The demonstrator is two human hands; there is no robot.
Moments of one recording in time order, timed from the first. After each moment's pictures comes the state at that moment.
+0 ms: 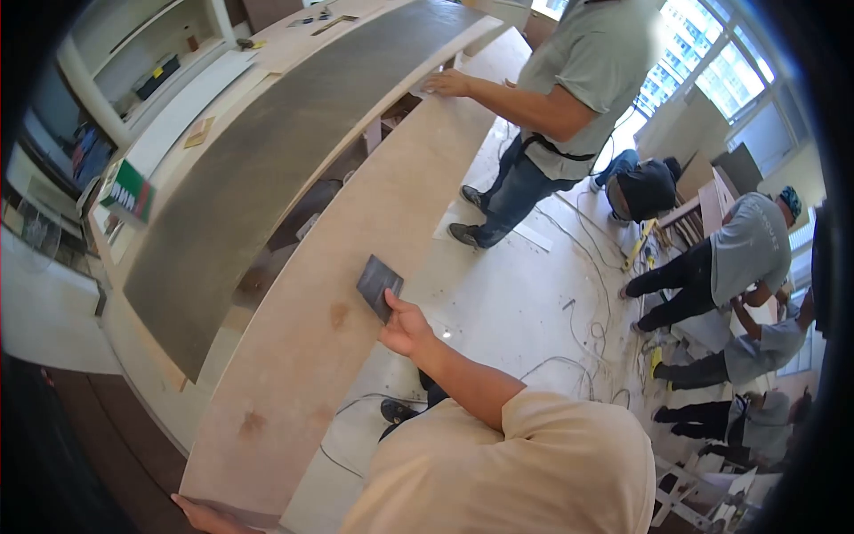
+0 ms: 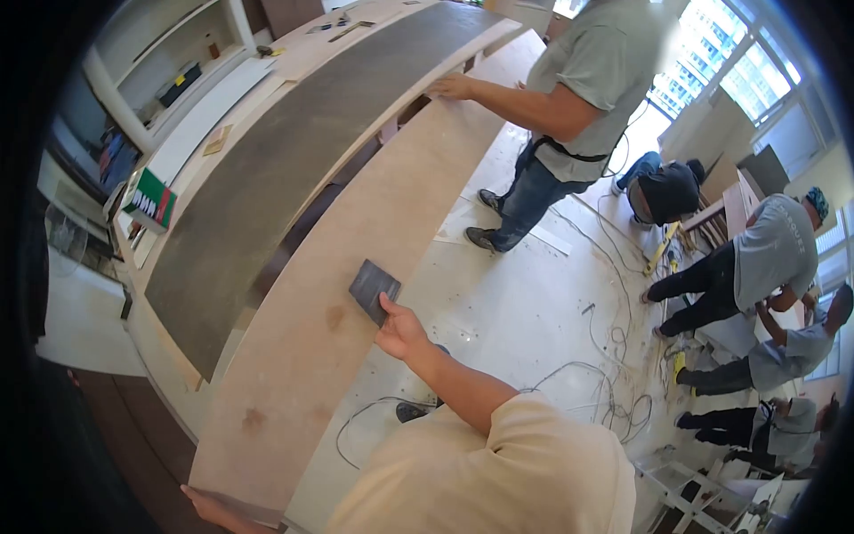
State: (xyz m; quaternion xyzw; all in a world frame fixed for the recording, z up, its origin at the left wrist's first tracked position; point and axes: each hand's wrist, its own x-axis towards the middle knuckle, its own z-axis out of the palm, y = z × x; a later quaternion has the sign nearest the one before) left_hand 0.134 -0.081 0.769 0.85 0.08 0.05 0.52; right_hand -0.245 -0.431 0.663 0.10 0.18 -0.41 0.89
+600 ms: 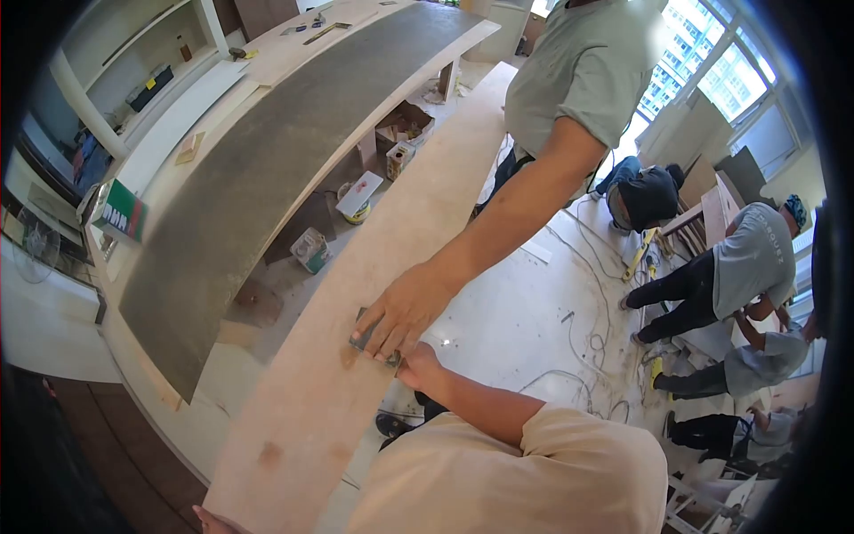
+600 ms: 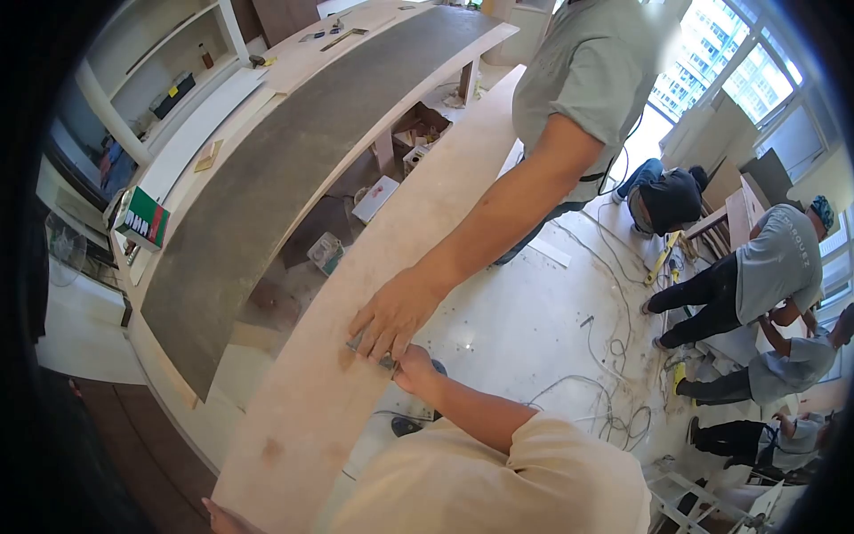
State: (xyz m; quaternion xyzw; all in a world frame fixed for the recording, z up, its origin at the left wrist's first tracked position) left_hand 0.093 -0.088 0.764 0.90 0.03 -0.13 0.40; right_hand -0.293 -0.429 0.622 -0.03 0.35 -0.41 0.84
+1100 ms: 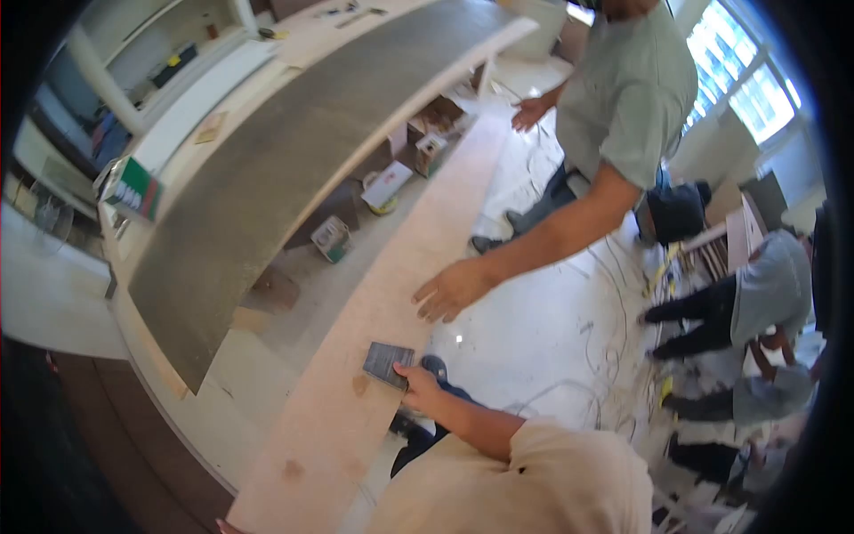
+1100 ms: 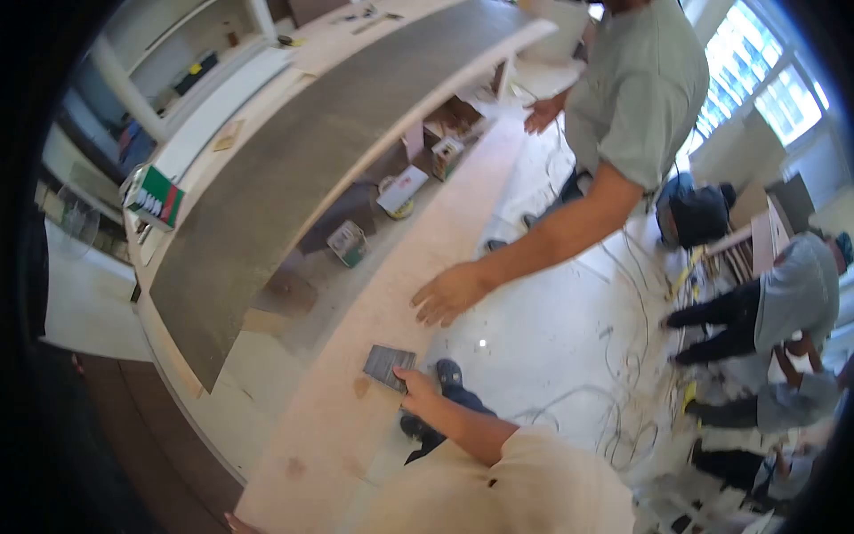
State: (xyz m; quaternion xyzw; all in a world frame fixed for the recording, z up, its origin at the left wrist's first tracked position) left_hand 0.050 -0.079 0.764 0.99 0.07 0.00 0.10; right_hand -0.235 -0.418 0.537 0.12 0.42 -0.33 0.84
